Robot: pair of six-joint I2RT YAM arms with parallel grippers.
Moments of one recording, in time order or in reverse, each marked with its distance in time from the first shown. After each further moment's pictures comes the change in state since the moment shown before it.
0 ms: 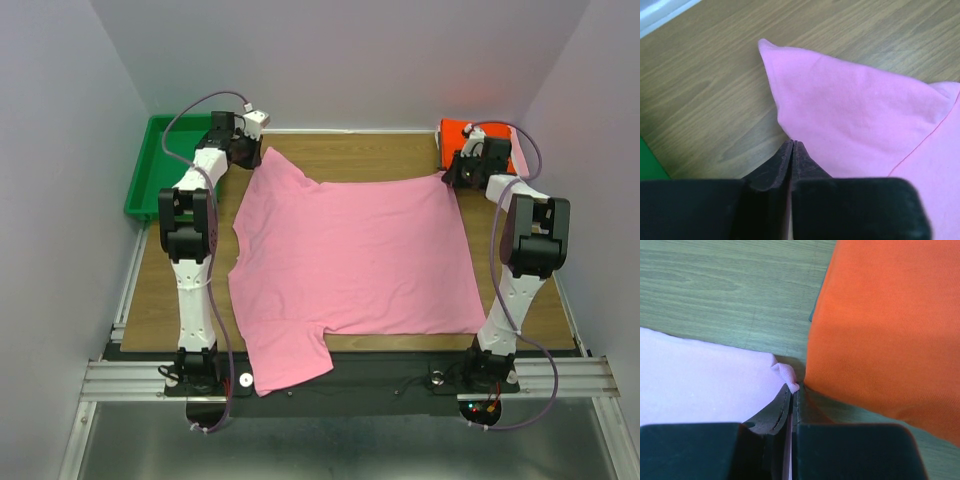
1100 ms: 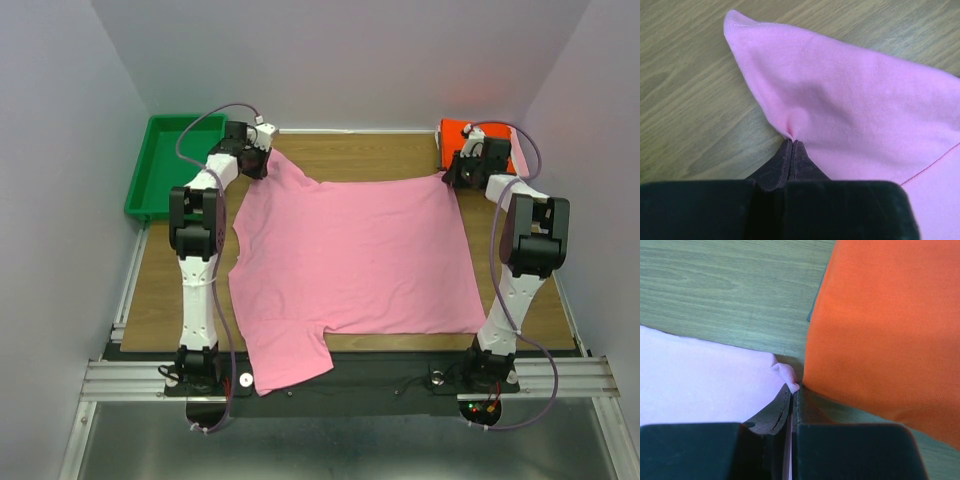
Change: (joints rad) left arm -0.039 0.092 0.033 -0.008 -0.078 -0.005; right arm 0.000 0.006 0.006 -0.002 0.003 -0.011
